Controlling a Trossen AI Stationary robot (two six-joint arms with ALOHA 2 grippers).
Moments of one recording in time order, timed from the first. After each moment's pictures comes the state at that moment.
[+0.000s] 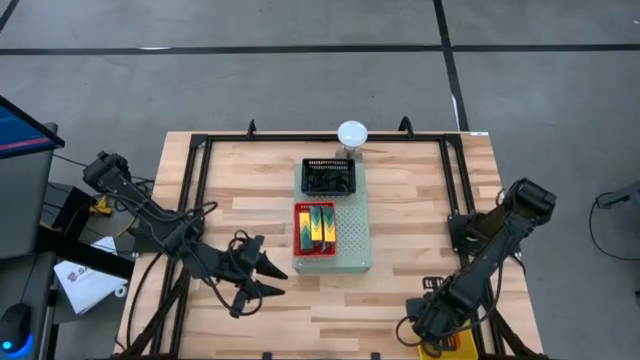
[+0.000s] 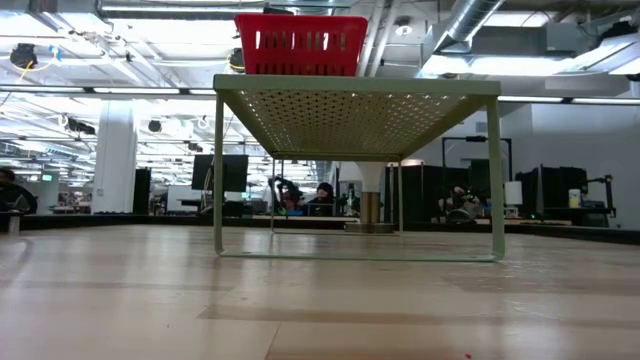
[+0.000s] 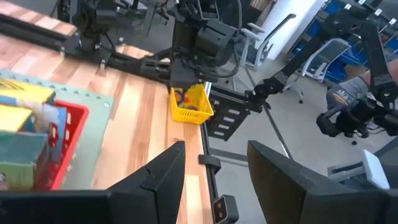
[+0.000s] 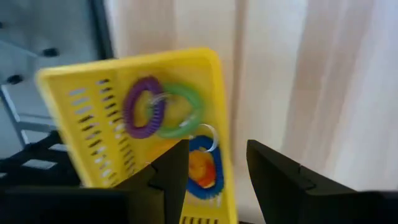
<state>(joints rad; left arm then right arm) -0.67 1.21 0.98 -0.04 -0.43 -0.55 0.89 1.64 1.09 -0.86 -0.21 0.91</state>
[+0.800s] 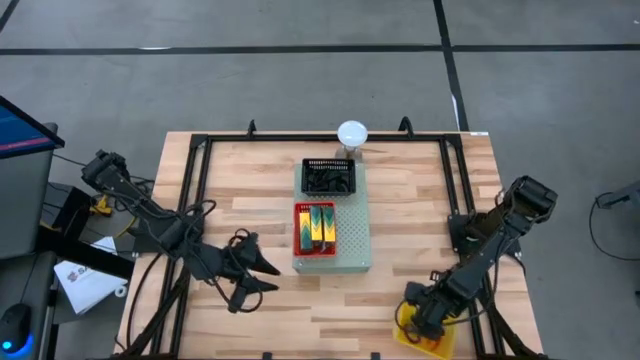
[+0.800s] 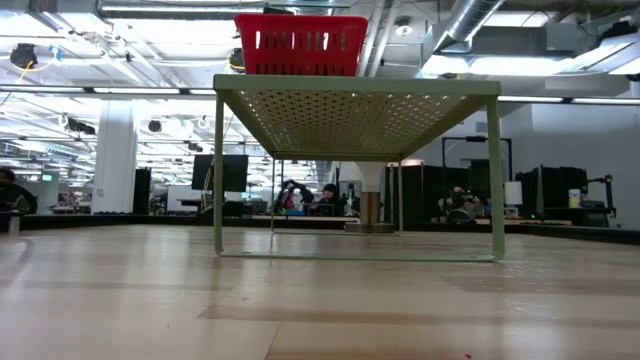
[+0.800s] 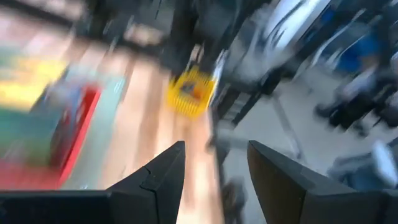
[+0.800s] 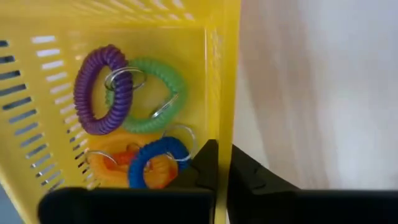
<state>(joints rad) -0.66 1.21 0.98 -0.10 -0.42 -0.59 0.90 1.61 0.91 -0.72 -0.14 1.23</state>
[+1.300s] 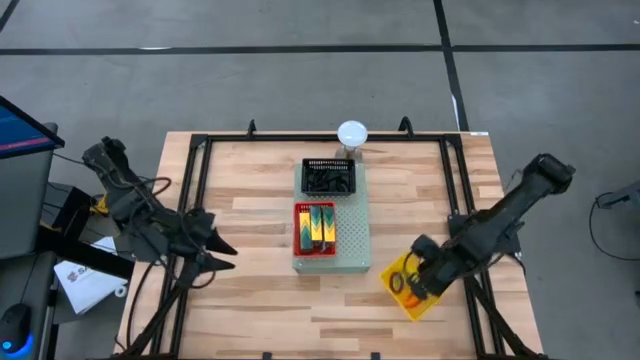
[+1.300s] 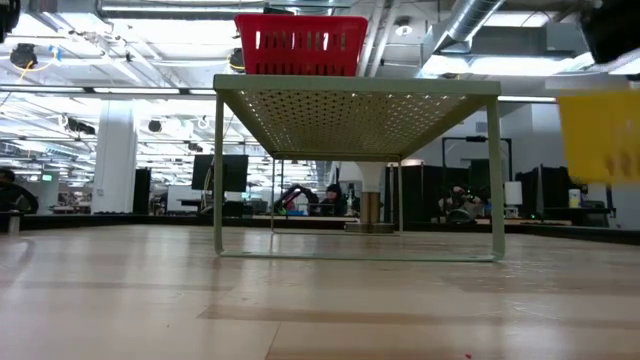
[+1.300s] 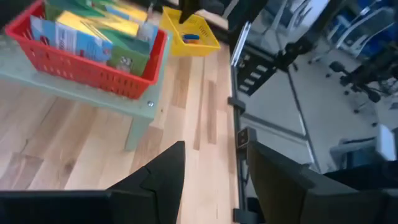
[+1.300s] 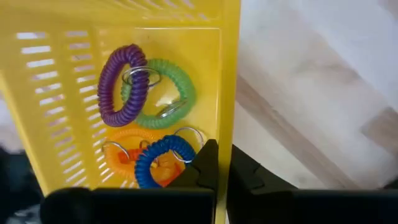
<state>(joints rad) -0.83 0.87 0.98 -0.68 -0.55 -0.84 0.73 1.34 0.91 -0.98 0.10 1.55</state>
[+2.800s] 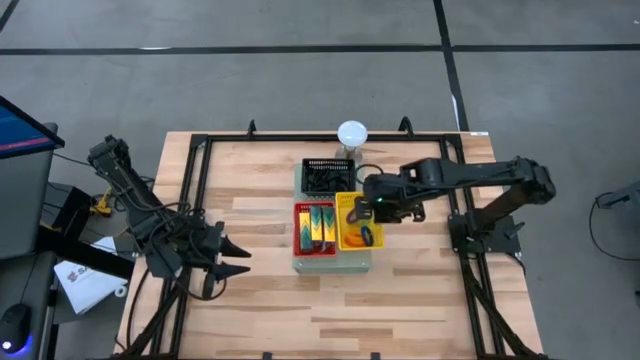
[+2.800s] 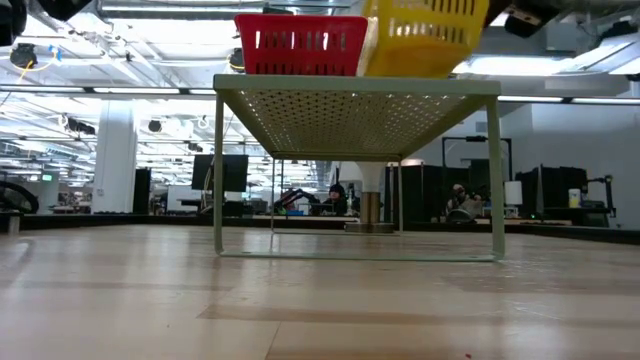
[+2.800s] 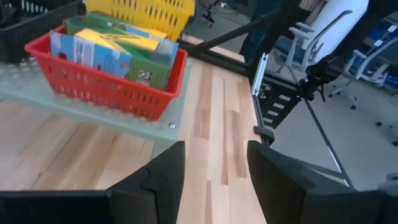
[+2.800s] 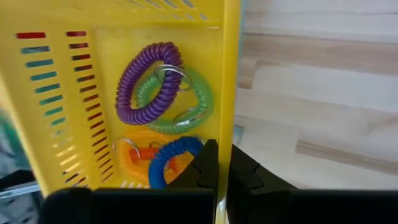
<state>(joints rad) -0.91 0.86 0.67 -0.26 -0.81 -0.72 0.05 1.47 1.49 -1.20 -0.03 1.55</state>
